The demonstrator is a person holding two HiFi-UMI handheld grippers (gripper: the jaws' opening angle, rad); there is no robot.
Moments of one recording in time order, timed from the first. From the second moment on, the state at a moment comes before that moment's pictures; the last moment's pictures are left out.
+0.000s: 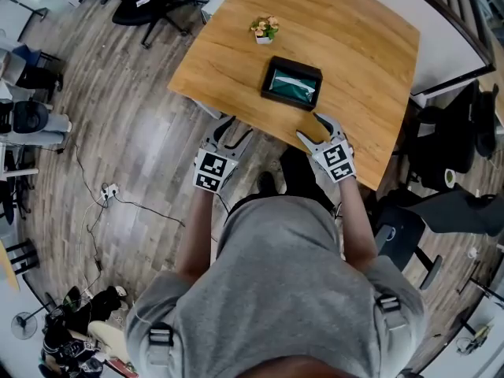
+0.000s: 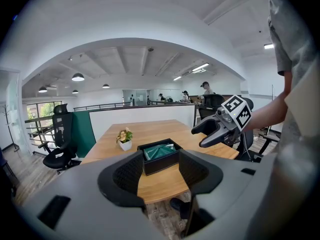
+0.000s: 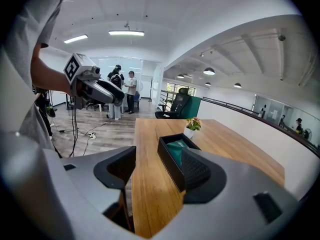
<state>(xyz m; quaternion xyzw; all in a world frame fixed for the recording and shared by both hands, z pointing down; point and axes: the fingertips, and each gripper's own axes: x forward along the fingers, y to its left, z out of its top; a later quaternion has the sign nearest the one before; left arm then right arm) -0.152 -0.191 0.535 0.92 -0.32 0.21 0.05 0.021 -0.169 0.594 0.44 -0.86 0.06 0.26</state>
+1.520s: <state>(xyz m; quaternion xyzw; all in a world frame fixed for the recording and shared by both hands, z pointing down) -0.114 -0.286 0.594 0.90 -0.32 0.26 0.12 0.046 -0.295 0.658 0.37 -0.87 0.08 0.33</state>
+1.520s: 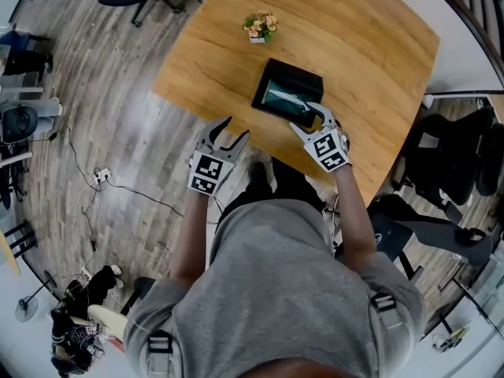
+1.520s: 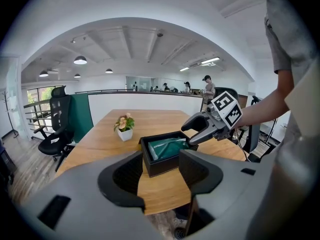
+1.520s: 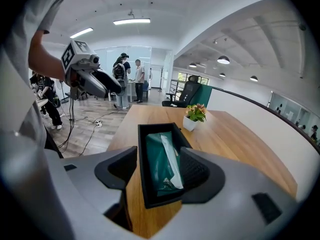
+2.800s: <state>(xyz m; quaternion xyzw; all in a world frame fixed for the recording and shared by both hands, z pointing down) -0.102 -0.303 0.633 0.90 -0.30 0.29 0.15 0.023 -0.341 0.725 0.25 -0.85 0.08 0.45</state>
